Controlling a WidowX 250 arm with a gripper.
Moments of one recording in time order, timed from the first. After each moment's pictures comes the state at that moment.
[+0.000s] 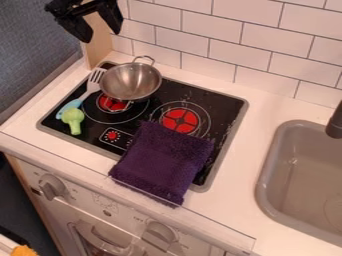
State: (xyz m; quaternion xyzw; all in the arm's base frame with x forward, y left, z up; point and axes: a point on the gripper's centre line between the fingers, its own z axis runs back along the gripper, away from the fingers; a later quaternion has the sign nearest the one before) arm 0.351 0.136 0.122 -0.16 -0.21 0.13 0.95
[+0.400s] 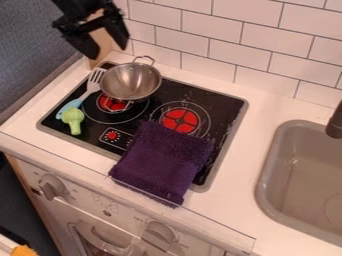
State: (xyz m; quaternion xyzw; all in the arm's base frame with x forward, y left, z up) arm 0.337 0.102 0.114 -0.19 -0.17 0.11 0.96
